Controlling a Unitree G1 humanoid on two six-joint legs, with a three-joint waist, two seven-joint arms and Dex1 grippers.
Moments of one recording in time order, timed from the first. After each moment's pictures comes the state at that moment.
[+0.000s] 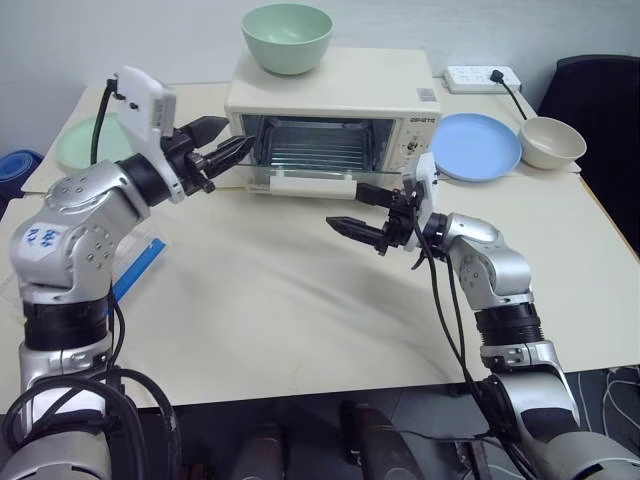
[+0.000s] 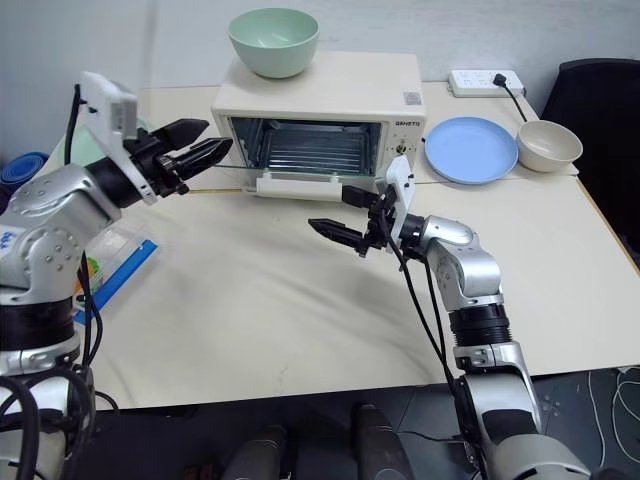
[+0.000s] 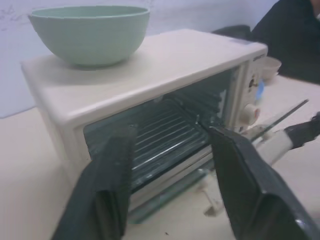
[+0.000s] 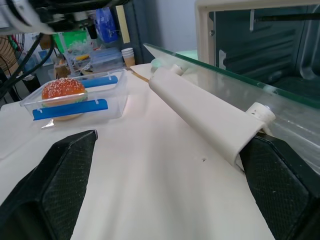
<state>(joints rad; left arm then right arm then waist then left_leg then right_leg) -0.82 0.68 0.07 0.02 -0.49 0.62 -0.55 -0.74 -0.32 0.00 0.22 0.44 0.39 1.01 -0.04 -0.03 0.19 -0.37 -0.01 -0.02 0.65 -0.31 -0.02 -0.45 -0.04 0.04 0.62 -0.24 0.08</state>
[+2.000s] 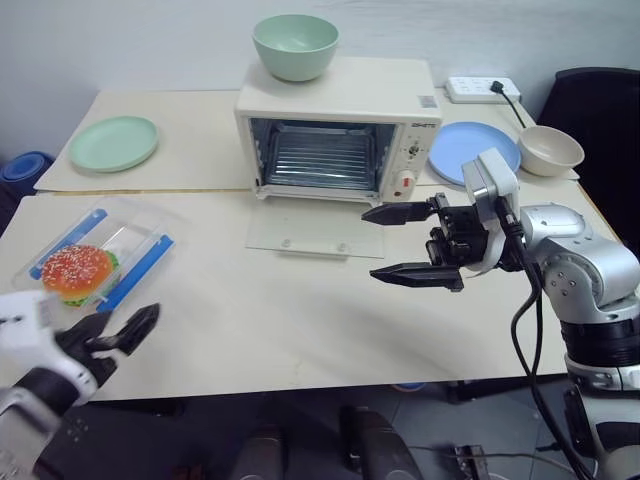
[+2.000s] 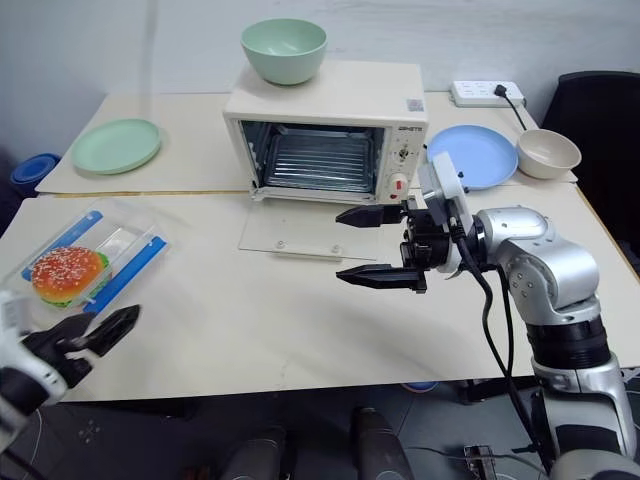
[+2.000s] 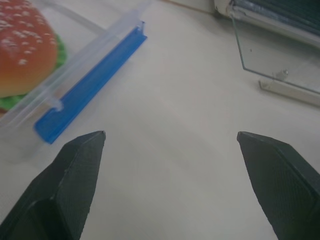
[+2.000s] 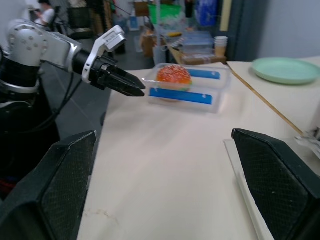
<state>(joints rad) -0.03 0.29 1.25 -0.95 -0.48 1.62 -0.58 -0.69 -0.69 0.03 -0.09 0.73 0.56 1.32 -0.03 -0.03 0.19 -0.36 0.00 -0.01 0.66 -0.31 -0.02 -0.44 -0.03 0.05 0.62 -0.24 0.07</state>
